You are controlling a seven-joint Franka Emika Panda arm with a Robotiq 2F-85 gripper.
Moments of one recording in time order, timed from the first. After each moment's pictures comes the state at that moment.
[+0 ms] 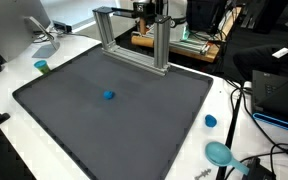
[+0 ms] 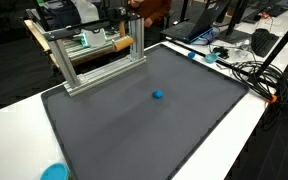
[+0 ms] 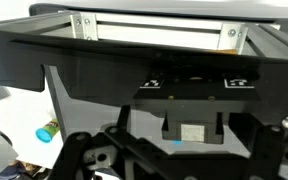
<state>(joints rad) -0.05 -0.73 0.16 -2.74 -0.23 2.16 0.16</state>
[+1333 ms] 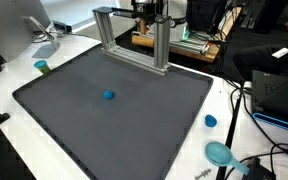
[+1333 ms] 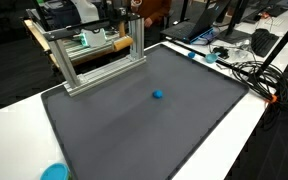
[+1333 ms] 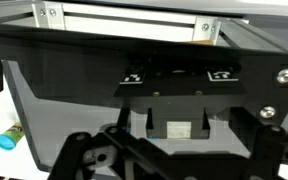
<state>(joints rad) 0.01 -0.70 0.05 -2.75 -0.13 2.22 0.06</state>
